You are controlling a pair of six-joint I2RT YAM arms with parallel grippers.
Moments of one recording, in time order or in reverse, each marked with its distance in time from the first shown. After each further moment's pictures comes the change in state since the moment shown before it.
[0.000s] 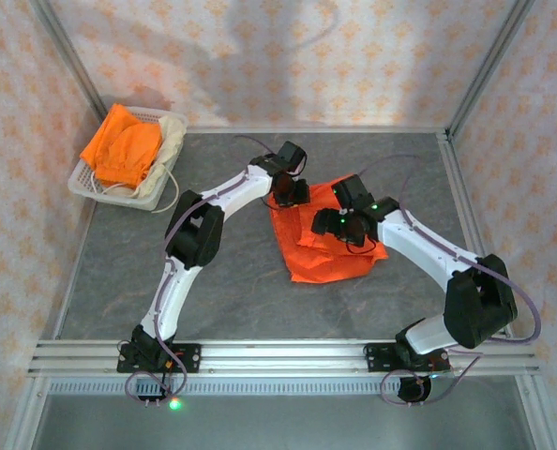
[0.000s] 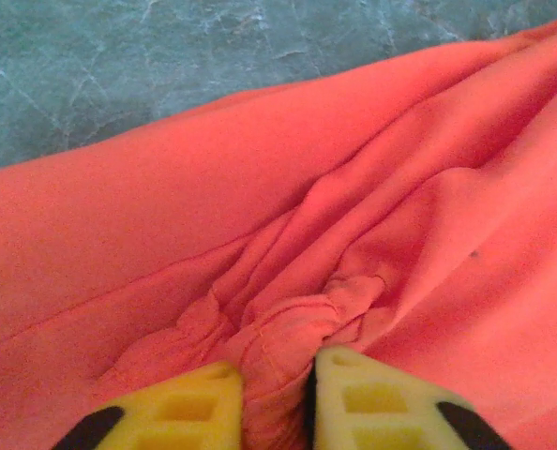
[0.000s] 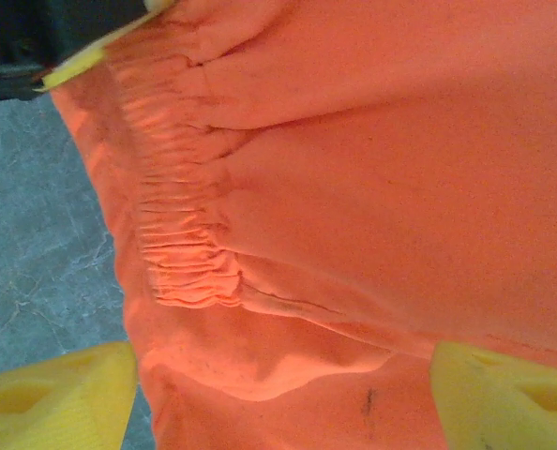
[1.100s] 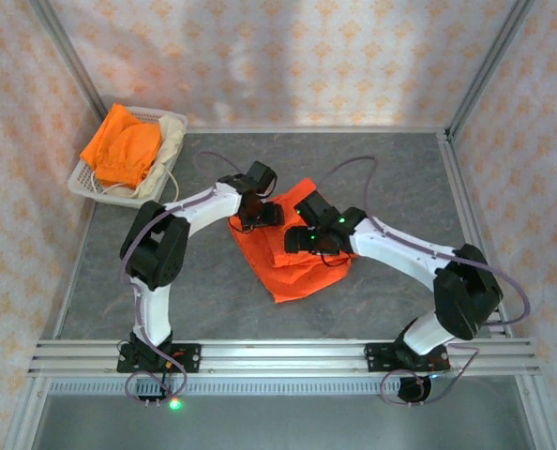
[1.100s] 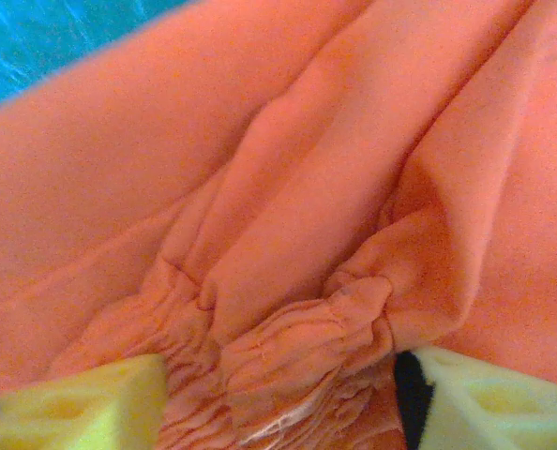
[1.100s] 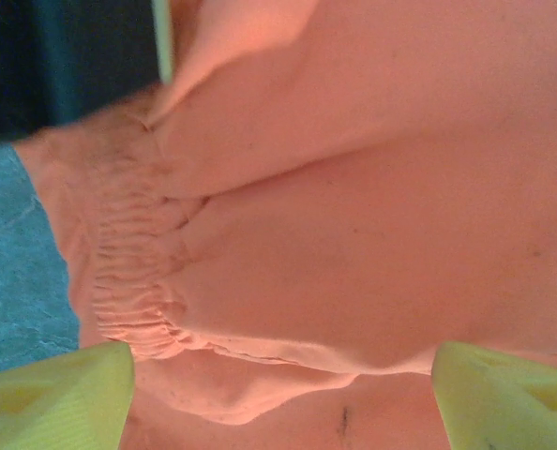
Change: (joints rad) left arm 0.053 -0.399 -0.576 0.066 -0.114 0.057; right arm 0.264 0.088 0.045 0.016 0.085 -0.015
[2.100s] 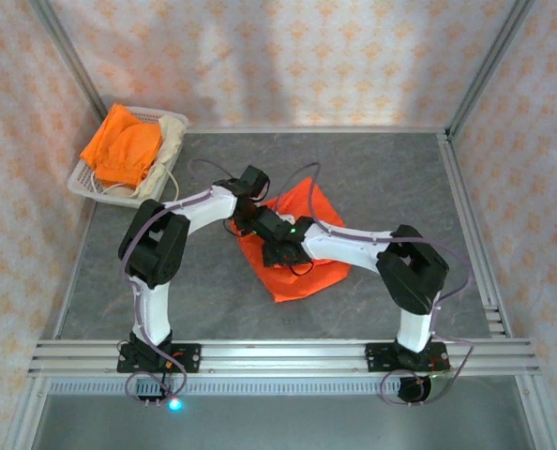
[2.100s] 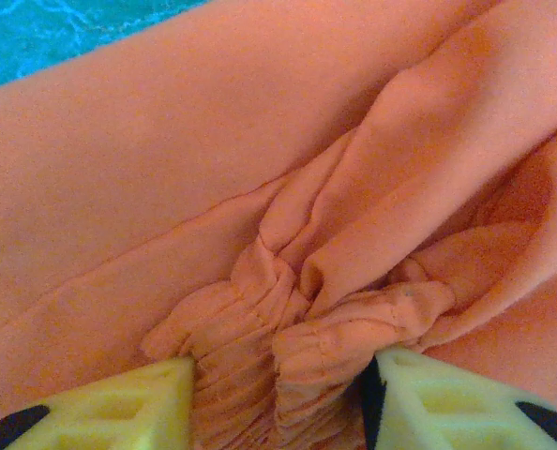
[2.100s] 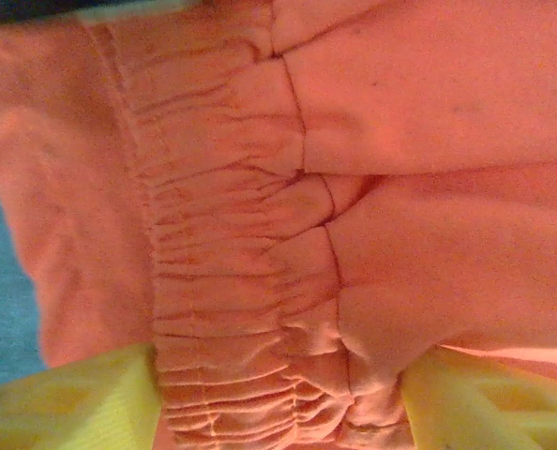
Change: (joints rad) left arm 0.026 0.021 -0.068 0.051 0.047 -0.047; right arm 0.178 0.312 0.172 -0.008 0.167 0.068
